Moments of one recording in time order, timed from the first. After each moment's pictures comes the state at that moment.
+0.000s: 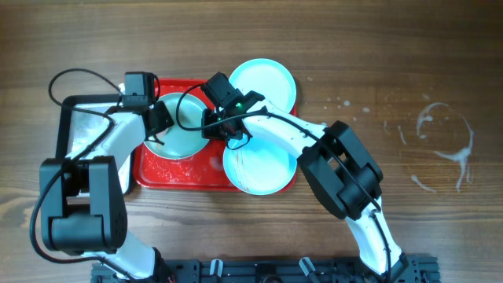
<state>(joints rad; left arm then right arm) 0.01 1.79 0.97 -0.35 -0.10 -0.40 0.76 2.26 1.62 -0.51 -0.27 0.79</state>
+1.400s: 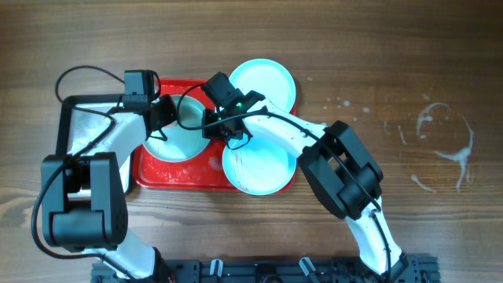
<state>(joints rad) 0.01 1.80 0.97 -0.23 0.08 -0.36 0.75 2.26 1.62 -0.51 -0.28 0.79</state>
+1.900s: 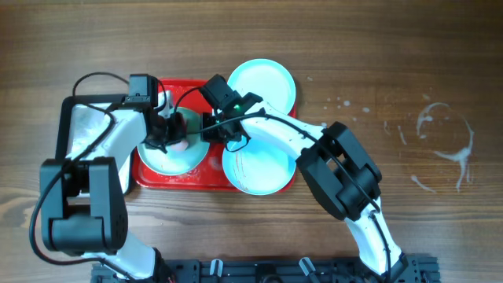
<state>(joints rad) 0.00 1.78 1.00 -0.61 0.18 -0.25 0.76 2.26 1.62 -0.52 -0.29 0.75</state>
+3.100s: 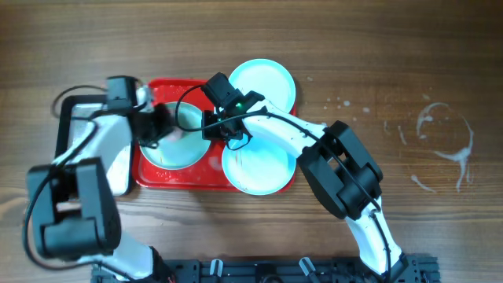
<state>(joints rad) 0.12 1.76 0.96 -0.43 0.36 -0.43 0.76 2.26 1.62 -0.51 -0.29 0.75</state>
